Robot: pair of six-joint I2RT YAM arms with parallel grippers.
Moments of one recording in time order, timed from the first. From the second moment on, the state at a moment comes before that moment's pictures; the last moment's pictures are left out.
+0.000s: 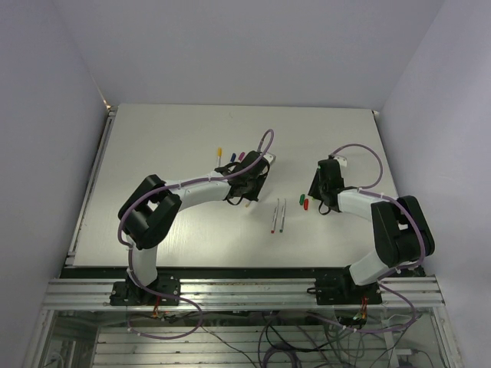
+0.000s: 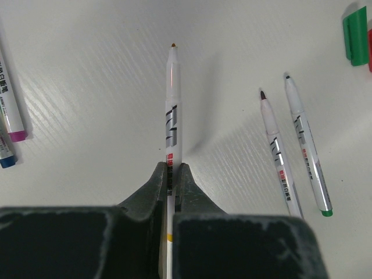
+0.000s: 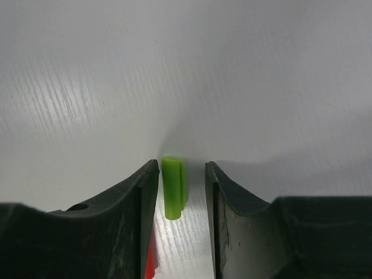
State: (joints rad) left arm -0.84 1.88 1.26 -0.25 -0.12 -0.24; right arm 0.23 1.57 0.66 0.08 0.27 0.44
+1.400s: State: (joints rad) left arm -0.83 1.82 1.26 -0.11 0.03 -0.23; right arm 0.25 1.19 0.56 0.24 0.19 0.49
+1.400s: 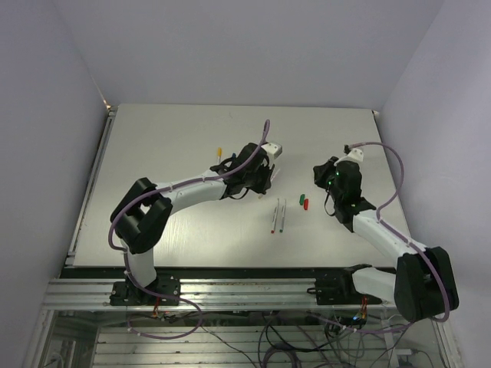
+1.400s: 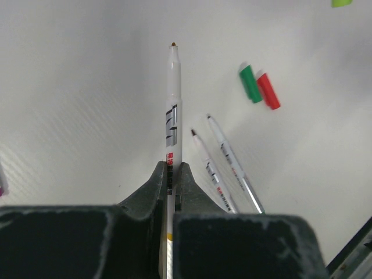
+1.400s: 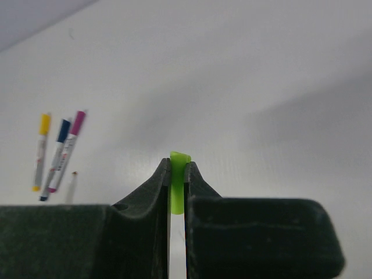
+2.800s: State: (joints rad) left arm -0.91 1.70 1.17 0.23 0.24 -0.24; right arm 0.23 1.24 0.18 1.50 0.02 0.74
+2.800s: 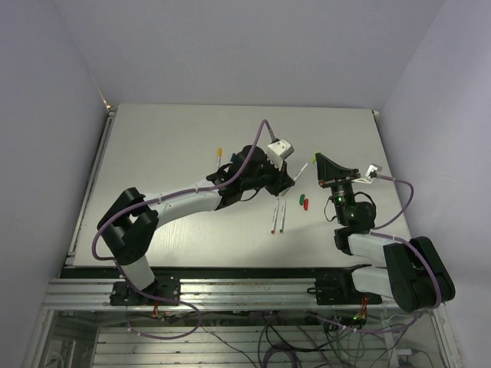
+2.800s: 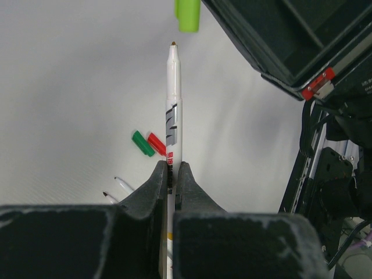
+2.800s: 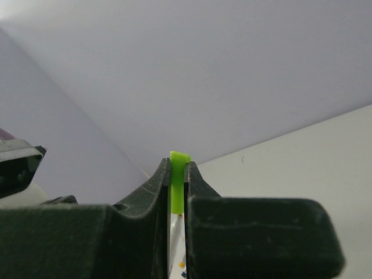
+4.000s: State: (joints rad) left arm -0.92 1.69 1.17 0.26 0.23 -0.24; right arm 0.23 1.27 0.21 1.53 0.02 0.76
